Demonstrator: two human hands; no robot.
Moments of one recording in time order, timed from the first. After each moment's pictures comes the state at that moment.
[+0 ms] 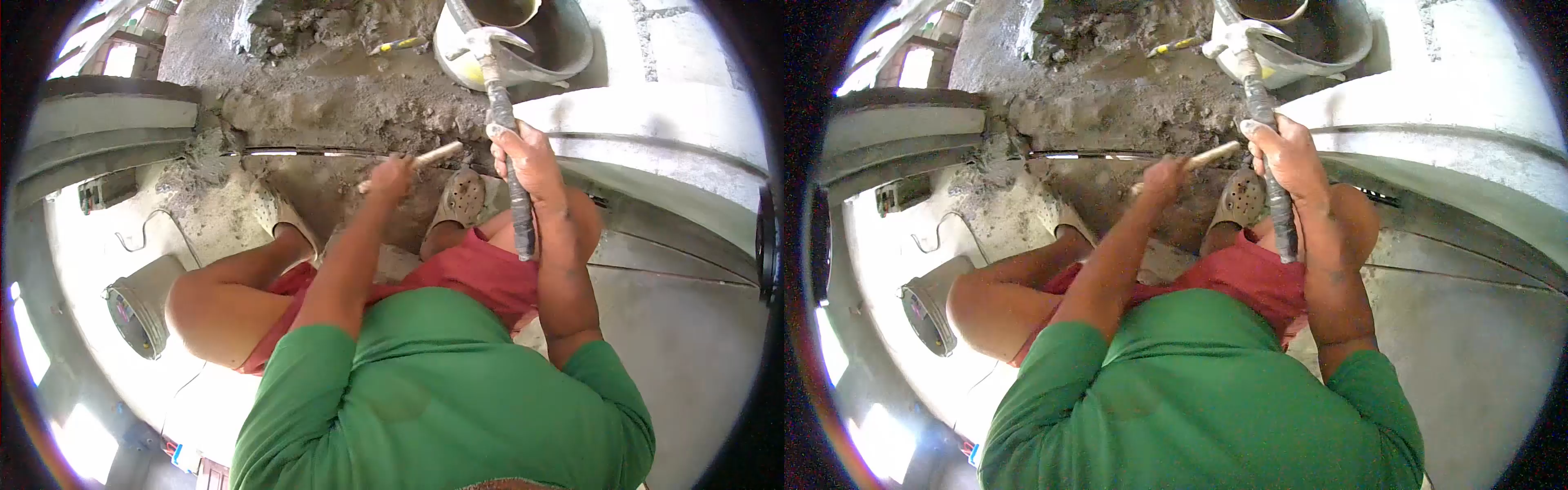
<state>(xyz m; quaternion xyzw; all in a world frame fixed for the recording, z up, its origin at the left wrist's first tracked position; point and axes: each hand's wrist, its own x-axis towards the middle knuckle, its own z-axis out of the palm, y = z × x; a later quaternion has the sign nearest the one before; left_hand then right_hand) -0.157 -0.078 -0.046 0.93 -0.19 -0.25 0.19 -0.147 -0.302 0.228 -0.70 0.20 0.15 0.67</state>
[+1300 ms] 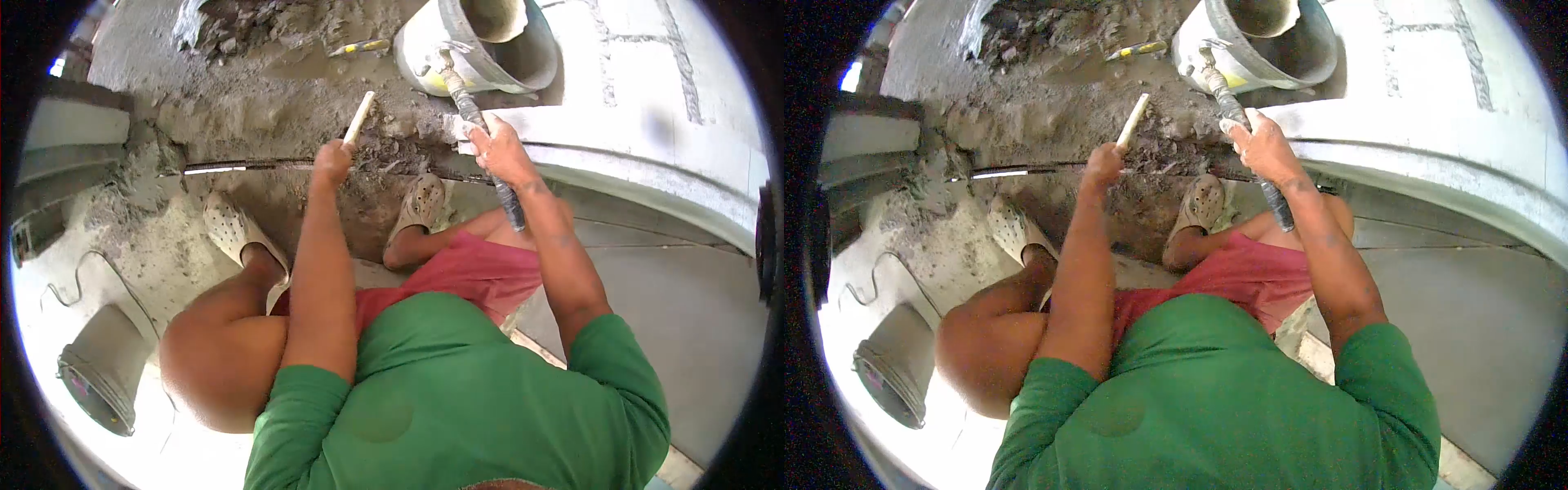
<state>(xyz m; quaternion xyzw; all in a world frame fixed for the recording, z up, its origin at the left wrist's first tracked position) -0.089 -0.024 -0.072 0.67 0.15 -0.42 0.60 -0.106 -0.267 0.203 -0.89 0.20 0.19 0.36</state>
